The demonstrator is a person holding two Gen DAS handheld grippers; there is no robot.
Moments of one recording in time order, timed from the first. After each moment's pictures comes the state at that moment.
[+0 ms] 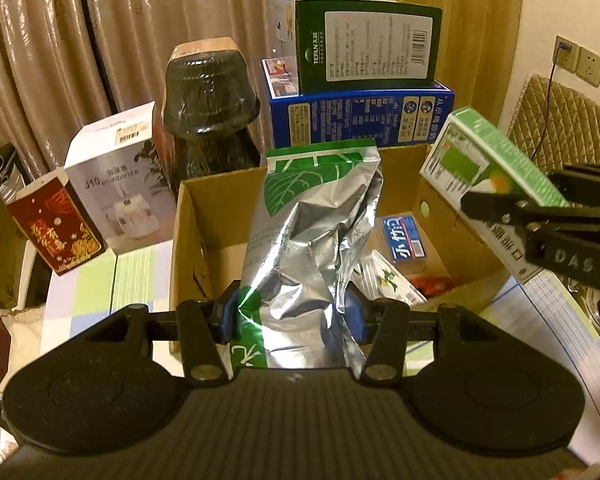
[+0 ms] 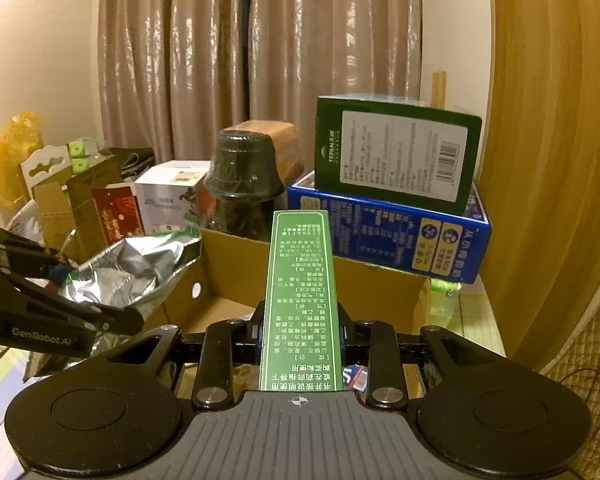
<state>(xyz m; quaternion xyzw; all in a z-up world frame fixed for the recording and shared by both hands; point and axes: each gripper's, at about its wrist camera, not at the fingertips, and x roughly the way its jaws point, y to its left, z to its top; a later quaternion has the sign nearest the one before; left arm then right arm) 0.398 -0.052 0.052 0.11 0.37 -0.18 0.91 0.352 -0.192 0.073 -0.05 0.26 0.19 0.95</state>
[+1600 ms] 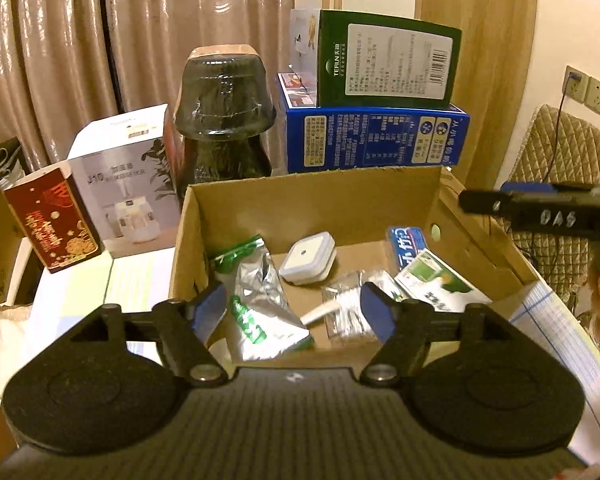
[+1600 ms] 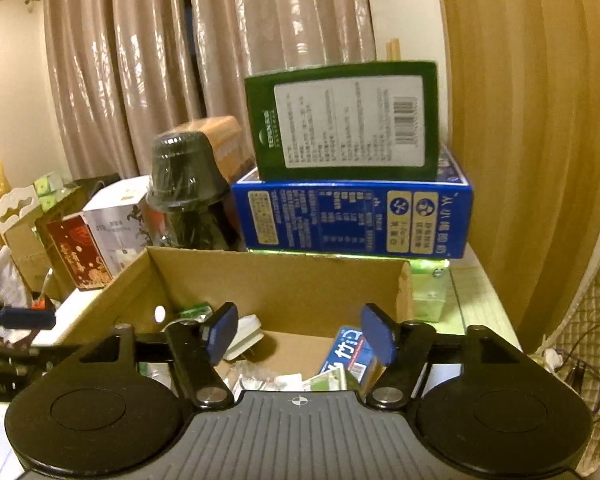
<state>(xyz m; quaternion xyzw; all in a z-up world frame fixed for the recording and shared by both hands) 0.397 -0.038 0.036 0.07 0.33 -0.17 0.93 0.388 -0.226 0.056 0.03 0.26 0.16 0.95</state>
